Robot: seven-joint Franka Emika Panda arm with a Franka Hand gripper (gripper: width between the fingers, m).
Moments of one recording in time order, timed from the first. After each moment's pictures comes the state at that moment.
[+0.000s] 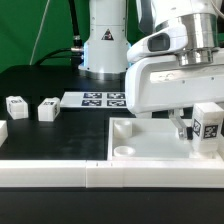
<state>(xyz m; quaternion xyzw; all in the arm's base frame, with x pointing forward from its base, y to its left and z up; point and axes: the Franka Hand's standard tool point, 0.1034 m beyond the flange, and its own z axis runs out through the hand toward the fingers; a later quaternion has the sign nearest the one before) 0.625 0.110 0.050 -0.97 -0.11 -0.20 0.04</state>
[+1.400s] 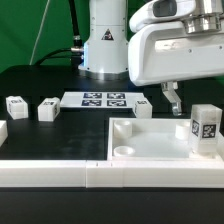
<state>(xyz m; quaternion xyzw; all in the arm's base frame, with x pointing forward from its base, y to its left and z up) 0.629 0.114 0.092 -0.98 -0.12 -0.17 0.05</state>
